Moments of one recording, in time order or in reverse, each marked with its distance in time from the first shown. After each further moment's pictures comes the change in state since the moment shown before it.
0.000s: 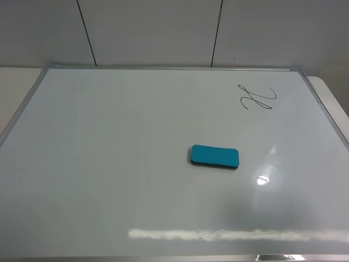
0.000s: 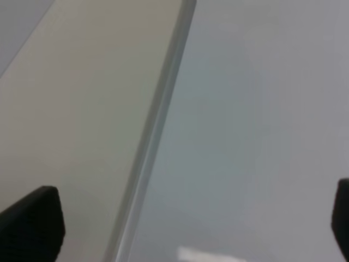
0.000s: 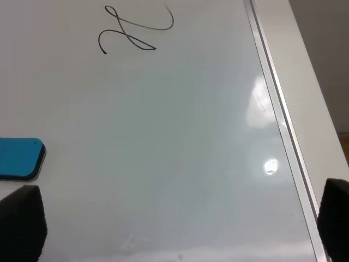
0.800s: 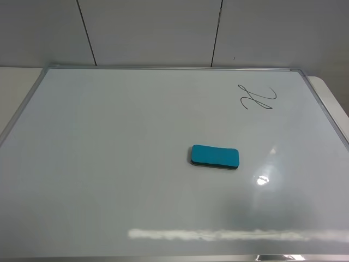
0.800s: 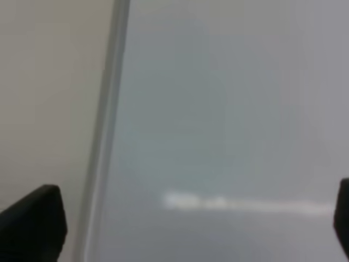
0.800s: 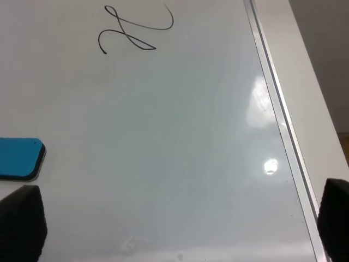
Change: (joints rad) left arm -0.113 0.172 -0.014 -0.048 0.023 0.019; right arm 0.000 0.000 0.000 0.000 0.000 0.000
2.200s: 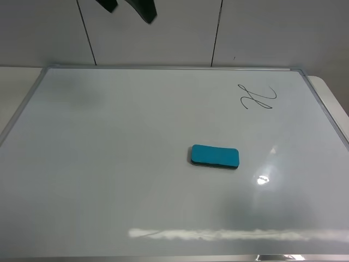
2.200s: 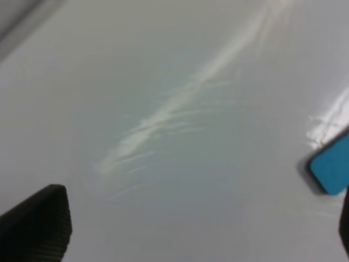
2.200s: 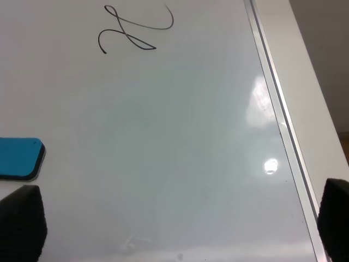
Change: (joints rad) left arm -0.295 1.628 -1.417 -0.316 0.110 0.418; right arm 0.000 0.000 0.000 0.000 0.000 0.000
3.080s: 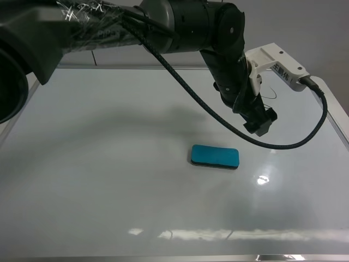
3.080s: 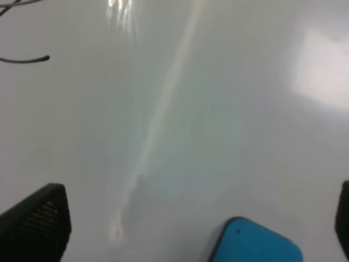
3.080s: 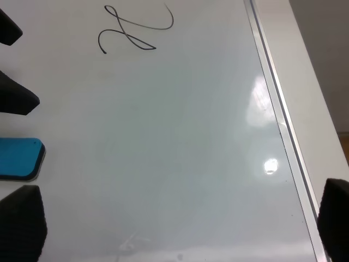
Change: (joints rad) left arm -0.524 0.493 0.000 0.036 -0.467 0.129; right arm 0.000 0.000 0.000 0.000 0.000 0.000
